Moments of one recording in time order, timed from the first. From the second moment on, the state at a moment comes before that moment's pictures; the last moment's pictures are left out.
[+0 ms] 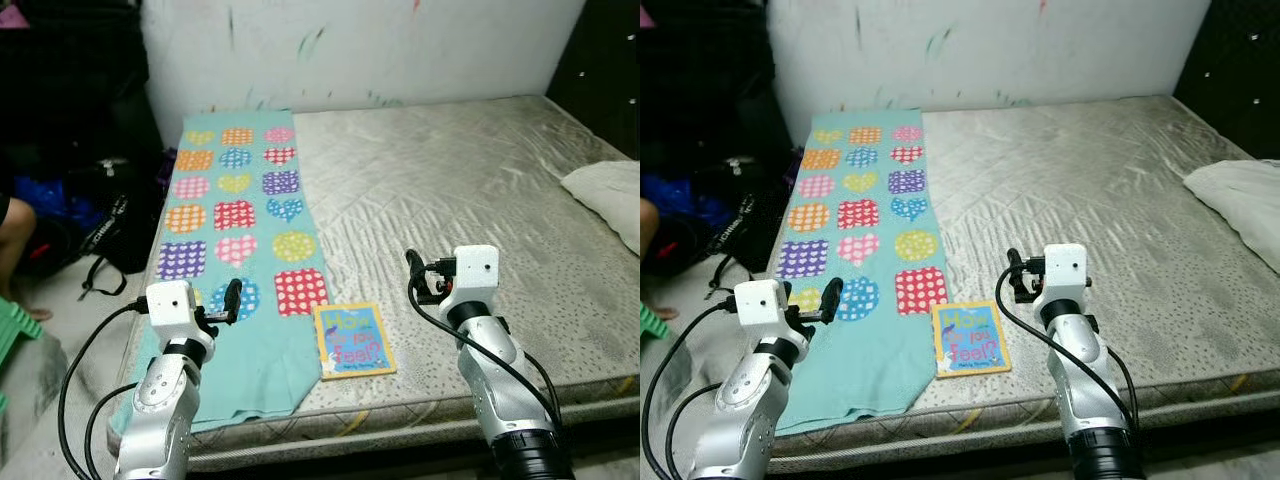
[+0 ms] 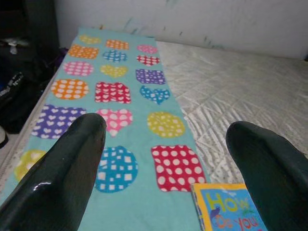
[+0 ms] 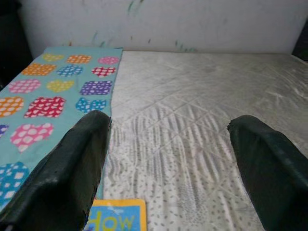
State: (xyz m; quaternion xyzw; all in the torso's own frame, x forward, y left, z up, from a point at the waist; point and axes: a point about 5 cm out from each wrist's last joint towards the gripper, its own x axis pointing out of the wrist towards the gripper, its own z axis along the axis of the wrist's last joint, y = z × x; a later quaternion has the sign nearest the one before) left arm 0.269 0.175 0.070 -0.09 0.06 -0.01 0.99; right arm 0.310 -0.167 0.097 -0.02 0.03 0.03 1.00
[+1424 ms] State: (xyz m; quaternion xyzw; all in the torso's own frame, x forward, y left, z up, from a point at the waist) left arm 0.272 0.176 0.064 -0.08 0.08 0.00 0.99; right arm 0.308 -0.166 0.083 -0.03 0.07 0.04 1.00
